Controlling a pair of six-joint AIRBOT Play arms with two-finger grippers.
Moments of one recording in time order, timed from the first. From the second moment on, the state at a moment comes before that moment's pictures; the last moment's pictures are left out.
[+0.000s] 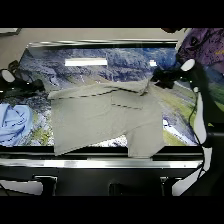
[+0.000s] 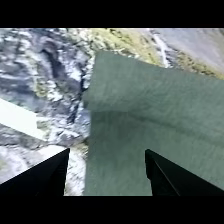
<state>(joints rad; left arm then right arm) 0.20 -1.62 1.57 1.46 -1.10 -1.75 -0.10 -1.89 1.88 -1.08 1.16 1.75</state>
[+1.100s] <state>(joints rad) 0.42 -1.34 1.27 1.33 -1.34 -1.67 -0.45 -1.71 1.08 -0.83 1.36 1.14</state>
